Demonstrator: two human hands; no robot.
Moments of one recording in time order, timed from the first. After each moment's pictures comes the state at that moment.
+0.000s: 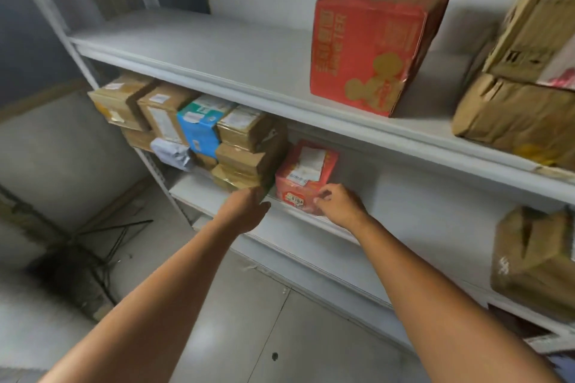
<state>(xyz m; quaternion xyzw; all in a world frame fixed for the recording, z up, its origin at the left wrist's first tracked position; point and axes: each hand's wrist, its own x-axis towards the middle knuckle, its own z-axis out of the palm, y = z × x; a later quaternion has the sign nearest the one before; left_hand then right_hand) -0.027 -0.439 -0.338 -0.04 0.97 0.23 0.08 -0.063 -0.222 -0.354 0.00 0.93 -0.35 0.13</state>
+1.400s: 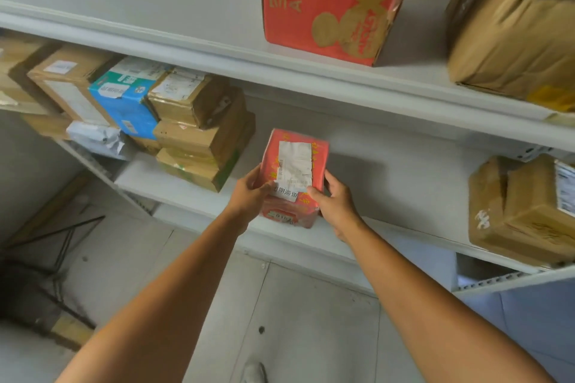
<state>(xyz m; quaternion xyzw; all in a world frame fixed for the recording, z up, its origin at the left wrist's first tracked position) -0.080 -0.382 -0.429 -0.07 0.69 0.70 0.17 -0.062 -0.197 -0.446 0.12 0.73 -0.67 0.05</state>
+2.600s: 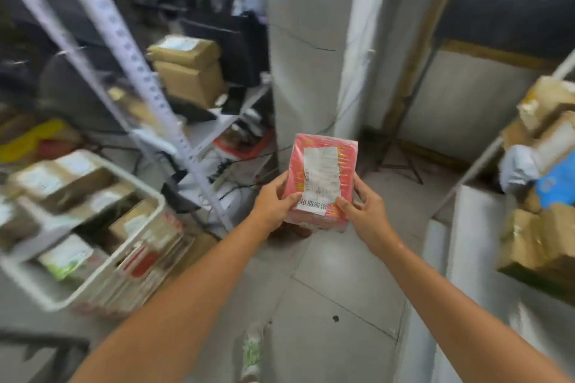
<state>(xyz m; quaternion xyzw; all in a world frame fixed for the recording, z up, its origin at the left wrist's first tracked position) 0.355 -0.372 -0.331 -0.57 0.50 0.50 -0.42 0.153 -0.369 -0.327 -0.50 0.49 -0.45 0.55</state>
